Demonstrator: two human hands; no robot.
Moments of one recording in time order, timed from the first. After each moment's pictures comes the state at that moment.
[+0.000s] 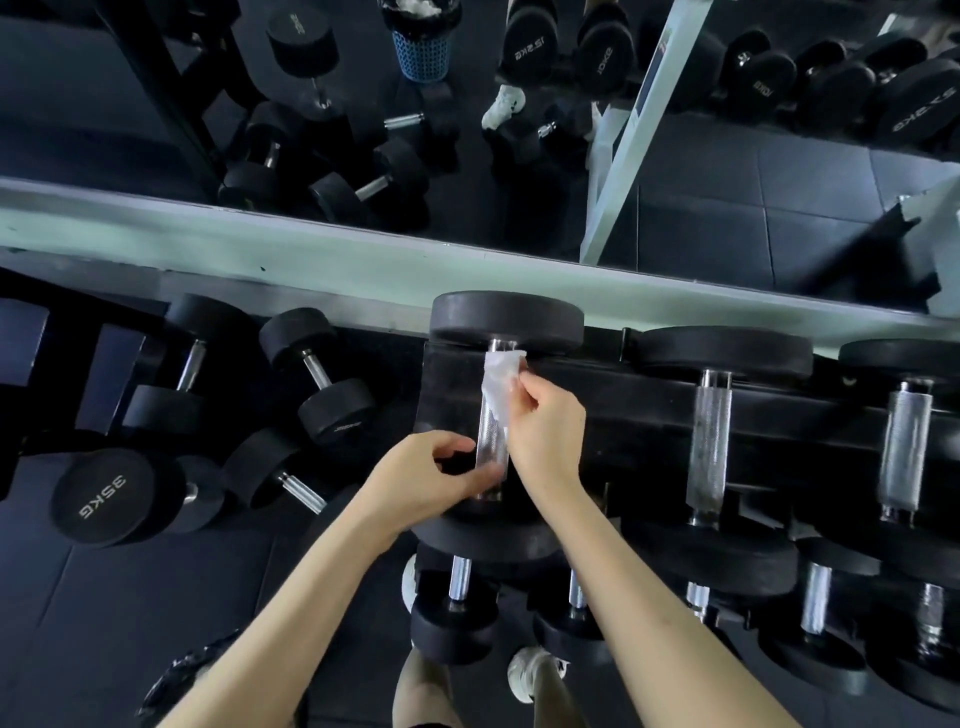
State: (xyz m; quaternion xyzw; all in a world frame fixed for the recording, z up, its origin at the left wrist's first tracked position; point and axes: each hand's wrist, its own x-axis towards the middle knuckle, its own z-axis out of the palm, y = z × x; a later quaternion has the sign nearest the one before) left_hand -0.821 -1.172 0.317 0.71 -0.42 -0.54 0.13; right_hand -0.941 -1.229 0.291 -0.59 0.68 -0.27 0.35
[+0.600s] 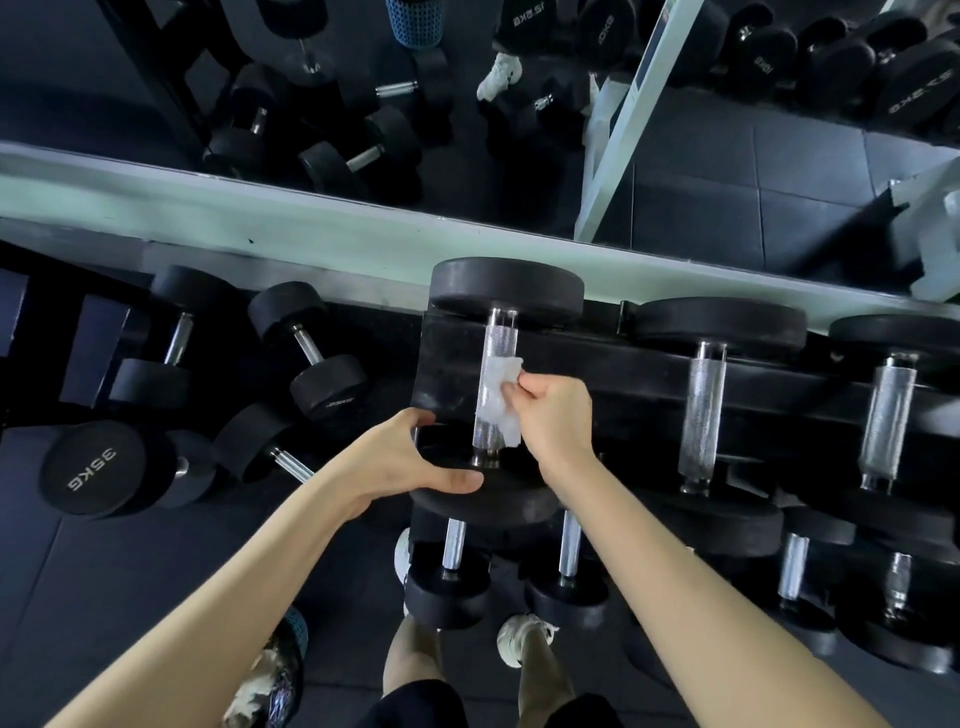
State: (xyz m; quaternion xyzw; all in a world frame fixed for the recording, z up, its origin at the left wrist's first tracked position) left_hand -0.795 -1.162 0.298 0.70 -0.35 -0.62 0.08; right_hand -0.958 -1.220 0.279 -0.53 0.68 -0.22 0.46
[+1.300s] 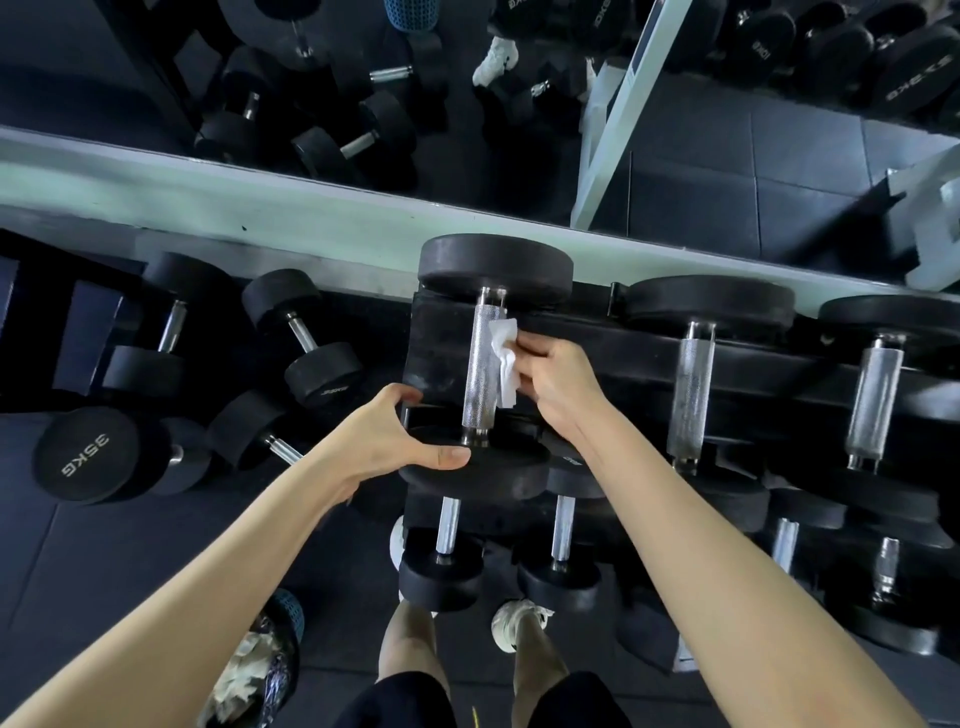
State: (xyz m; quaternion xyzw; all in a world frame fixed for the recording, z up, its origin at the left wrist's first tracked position) left_hand -0.798 -1.157 0.297 0.71 -0.35 -0.60 0.10; right_hand -0.973 -1.248 0.277 -0.34 0.62 -0.25 0.66
